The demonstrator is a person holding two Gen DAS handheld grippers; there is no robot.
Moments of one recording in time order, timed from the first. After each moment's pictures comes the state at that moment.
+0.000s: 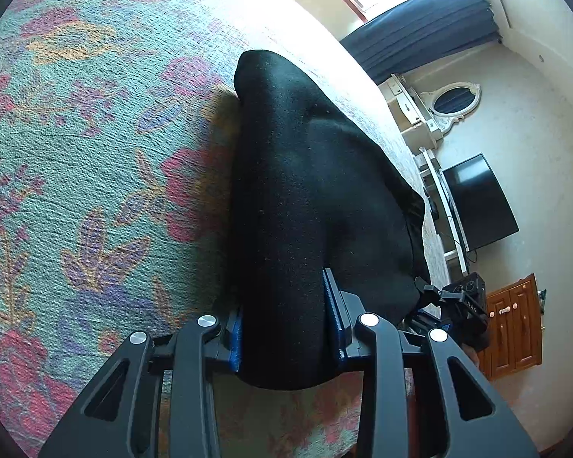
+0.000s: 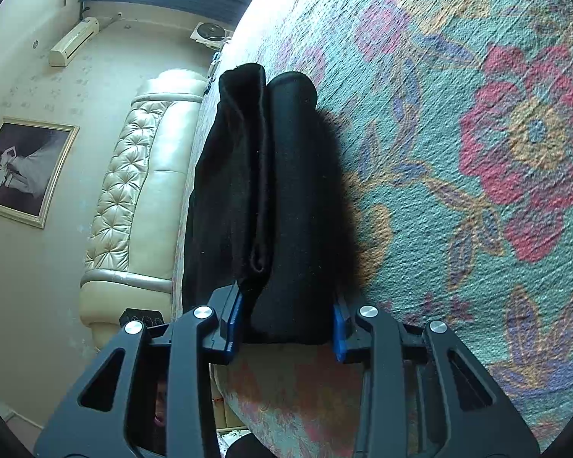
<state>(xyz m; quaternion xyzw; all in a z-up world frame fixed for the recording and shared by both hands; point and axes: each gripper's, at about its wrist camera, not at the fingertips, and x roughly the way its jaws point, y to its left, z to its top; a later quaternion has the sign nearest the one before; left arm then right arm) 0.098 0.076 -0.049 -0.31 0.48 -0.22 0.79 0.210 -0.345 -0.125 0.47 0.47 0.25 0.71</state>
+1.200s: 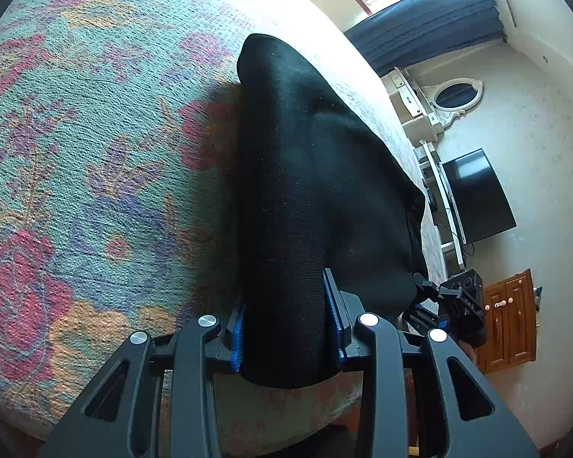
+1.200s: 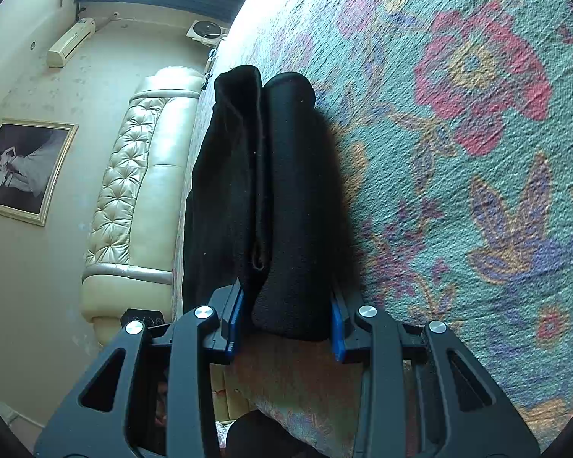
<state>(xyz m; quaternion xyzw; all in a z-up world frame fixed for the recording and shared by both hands) 0.110 0.071 -0.051 -0.31 0.50 -0.23 0.78 0.155 -0.356 -0.129 0.47 0.48 0.24 0.70</state>
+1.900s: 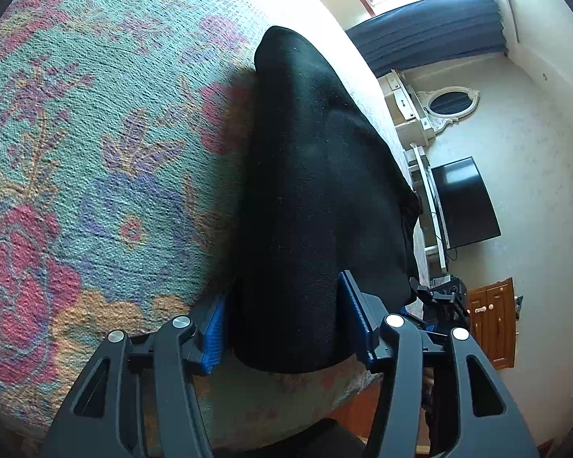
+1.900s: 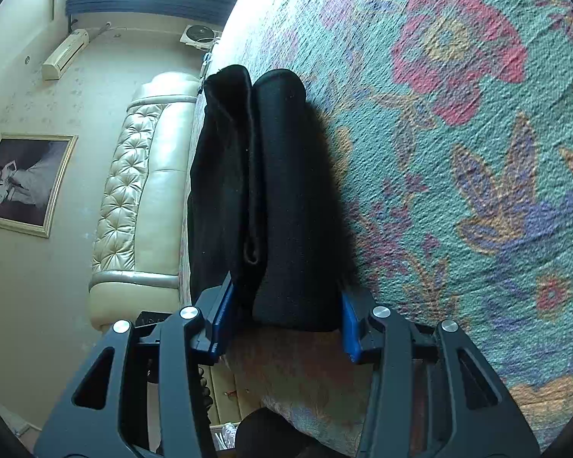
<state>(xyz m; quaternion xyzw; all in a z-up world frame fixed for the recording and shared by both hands) 0.113 0.090 -0.065 -0.35 0.50 -0.24 0.75 0.137 -0.357 -0.135 0.49 0.48 0.23 0.69</state>
